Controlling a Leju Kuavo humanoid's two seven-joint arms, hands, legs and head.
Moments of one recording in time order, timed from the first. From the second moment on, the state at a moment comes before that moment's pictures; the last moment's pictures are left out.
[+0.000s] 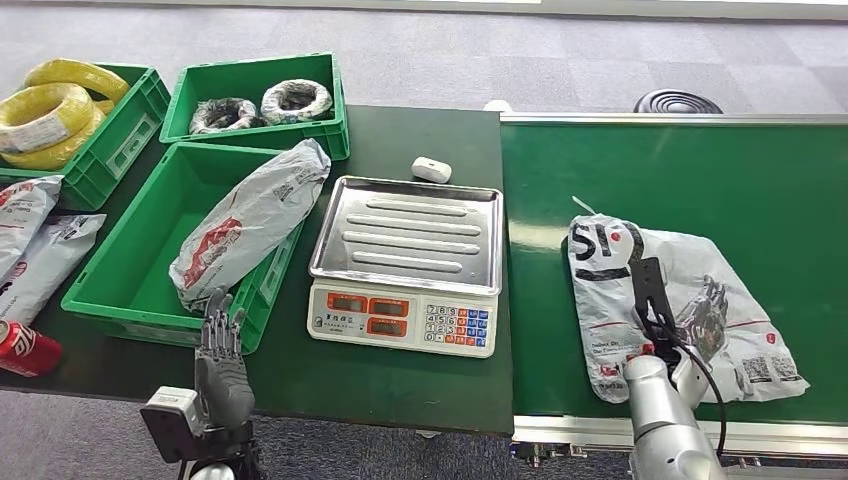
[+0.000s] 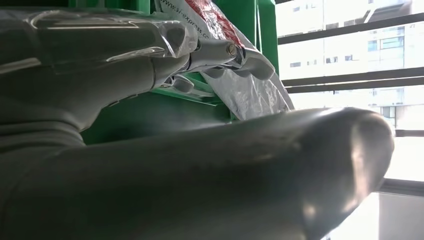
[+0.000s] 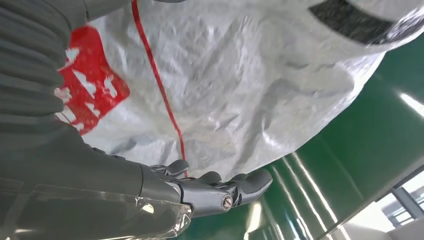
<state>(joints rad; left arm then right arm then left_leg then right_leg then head) 0.05 -0.14 -0.23 -1.46 0.16 0.32 -0.70 -0.55 0.00 -0.53 -0.49 1.22 -0.65 -0.06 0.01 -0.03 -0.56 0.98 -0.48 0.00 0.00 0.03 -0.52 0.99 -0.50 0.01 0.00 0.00</state>
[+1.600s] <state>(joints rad) 0.04 -0.12 -0.25 -1.46 0.18 0.33 -0.70 -0.52 -0.04 -0.52 -0.52 1.26 -0.70 0.00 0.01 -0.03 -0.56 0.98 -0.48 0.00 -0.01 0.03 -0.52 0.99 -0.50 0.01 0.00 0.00</state>
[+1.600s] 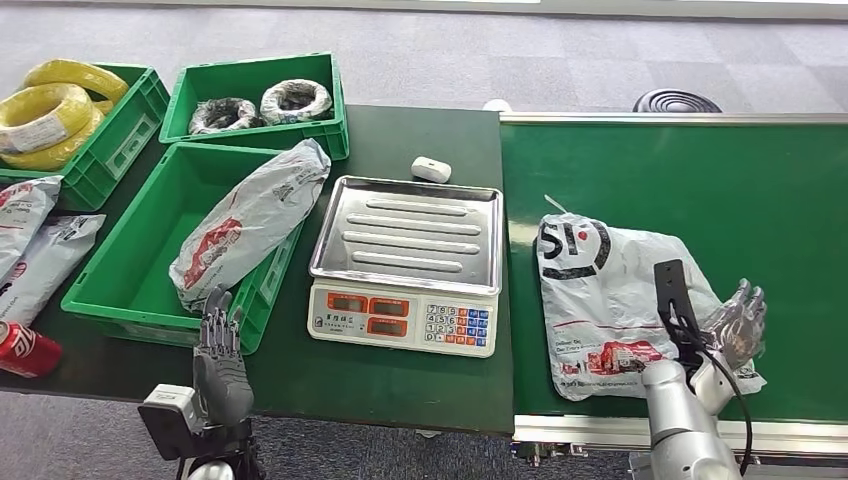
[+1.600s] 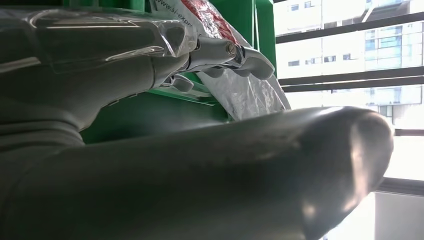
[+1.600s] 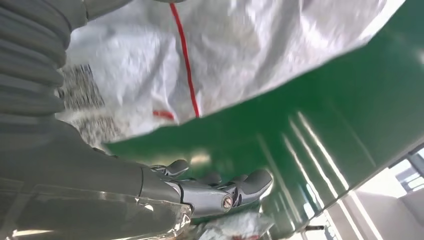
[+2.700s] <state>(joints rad) 0.01 -0.15 -0.22 -1.46 0.13 0.32 -0.66 -0.36 0.15 -0.40 -0.66 1.09 -0.70 -0.06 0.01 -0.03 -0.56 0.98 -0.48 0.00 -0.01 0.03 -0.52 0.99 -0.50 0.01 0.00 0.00</state>
